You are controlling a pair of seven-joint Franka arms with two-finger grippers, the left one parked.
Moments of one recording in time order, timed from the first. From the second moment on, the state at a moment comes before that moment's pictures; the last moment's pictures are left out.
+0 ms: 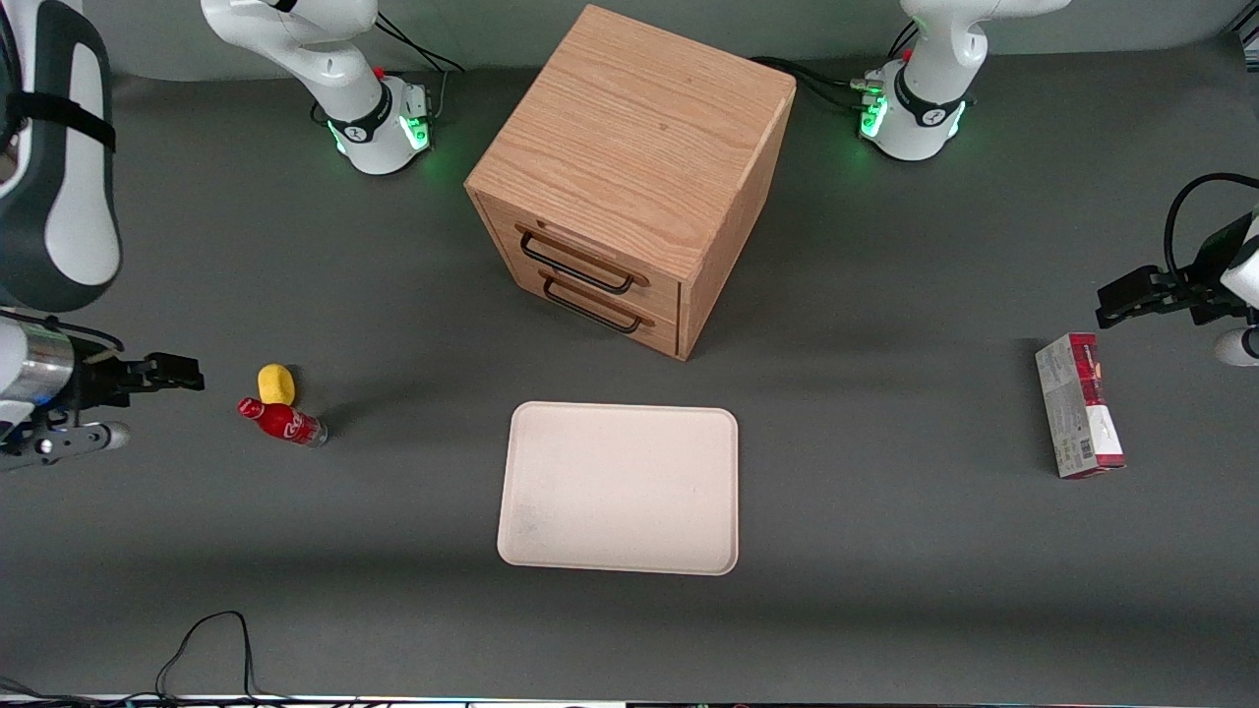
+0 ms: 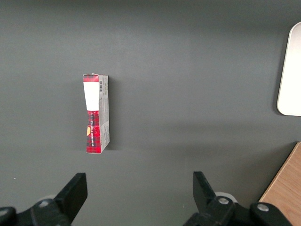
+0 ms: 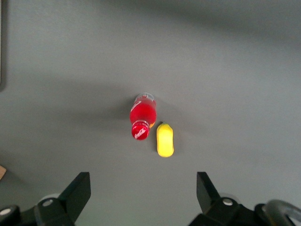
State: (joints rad) arm 0.07 0.33 -0.18 -1.53 -0.01 1.71 -0.30
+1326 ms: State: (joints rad) arm 0.07 0.33 -0.18 -1.93 0.02 2.20 -0.30
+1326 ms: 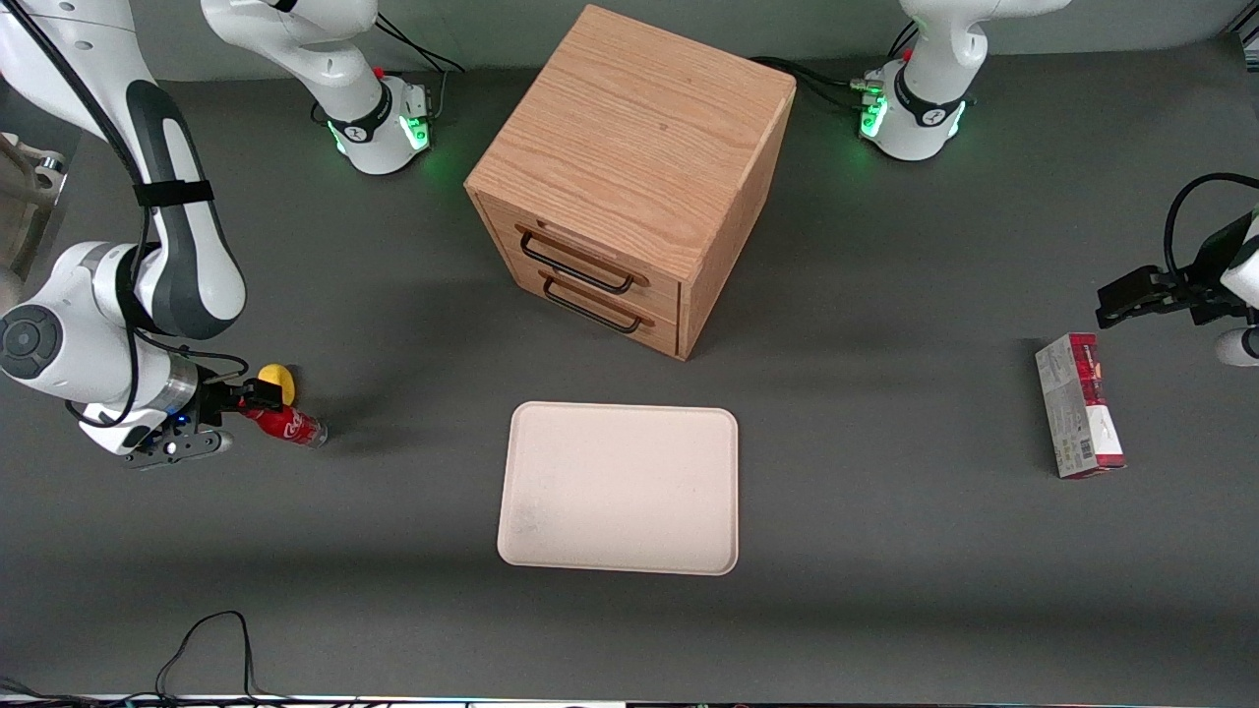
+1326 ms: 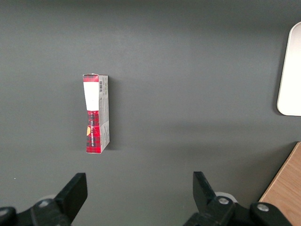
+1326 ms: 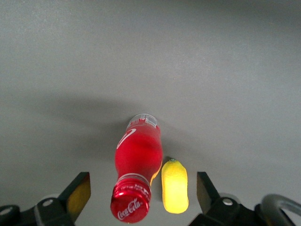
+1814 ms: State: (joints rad) arm 0.08 0.32 -0.18 -1.94 0.02 2.20 -0.30
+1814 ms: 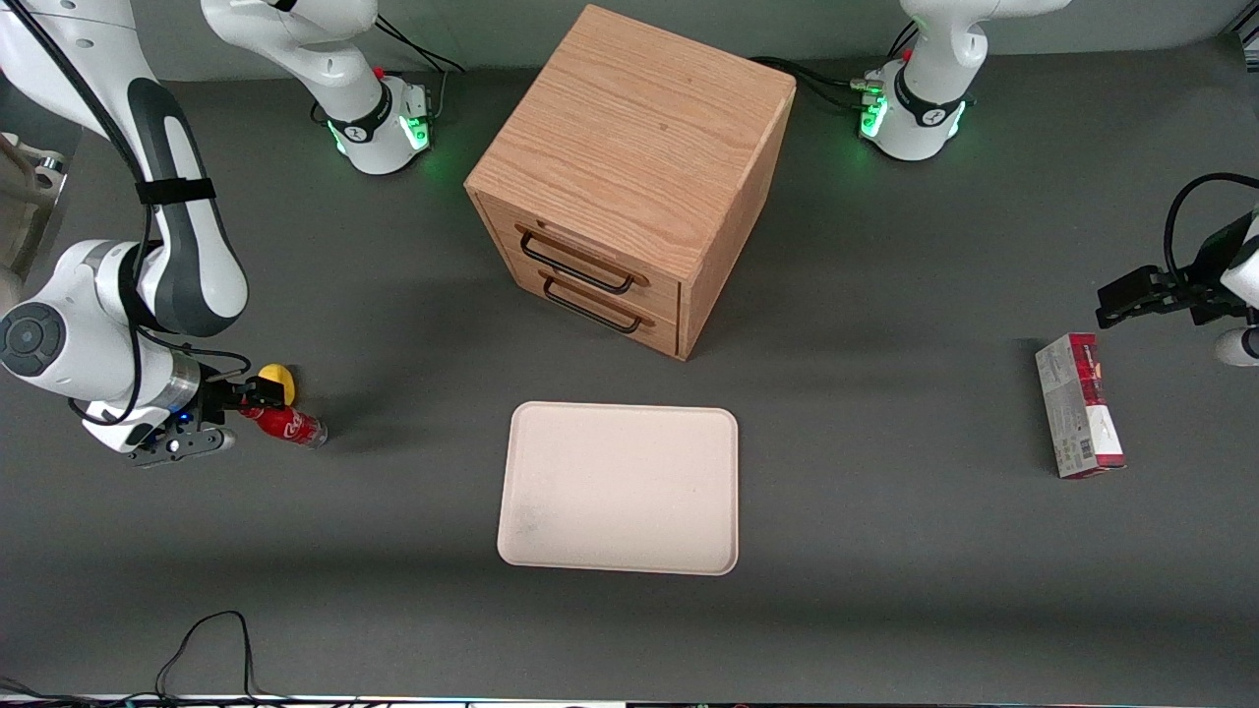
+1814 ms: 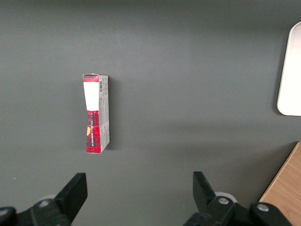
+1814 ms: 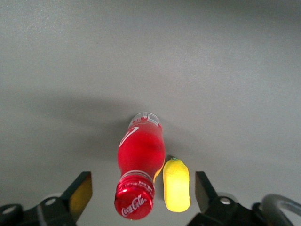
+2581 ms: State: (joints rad) arm 0.08 0.30 -0.18 -1.94 0.03 2.20 -0.29
